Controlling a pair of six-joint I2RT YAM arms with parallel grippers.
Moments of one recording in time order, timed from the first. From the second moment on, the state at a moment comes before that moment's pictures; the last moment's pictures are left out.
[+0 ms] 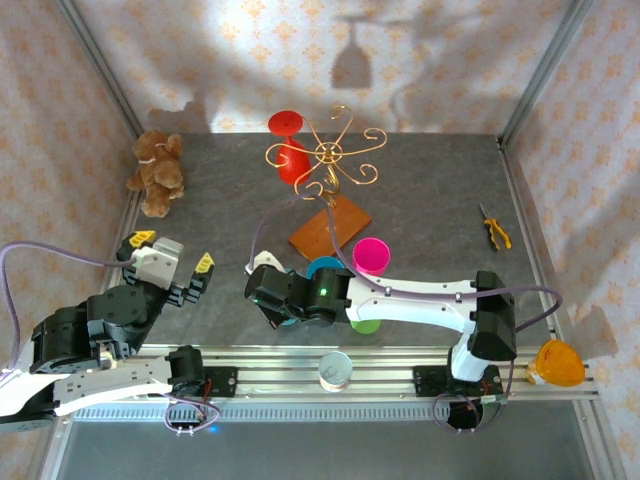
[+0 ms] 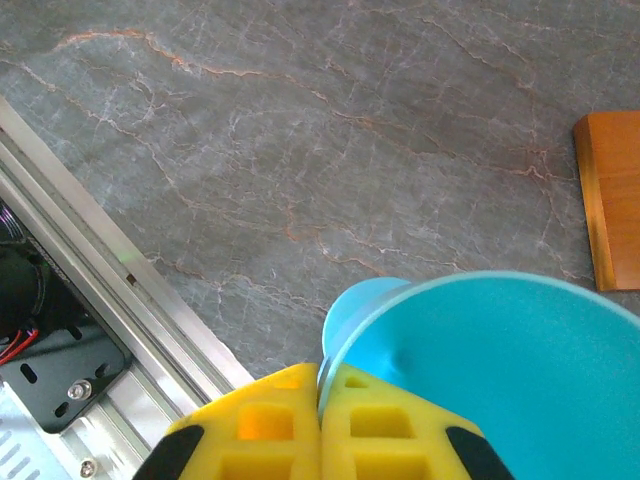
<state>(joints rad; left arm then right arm) -1.19 0.41 1.03 -0.99 -1.01 0.00 1.36 1.68 1.49 -0.77 0.30 0.51</state>
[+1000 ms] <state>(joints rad) -1.19 0.41 1.04 -0.99 -1.00 -0.05 1.38 1.75 1.49 -0.76 0.31 0.53</state>
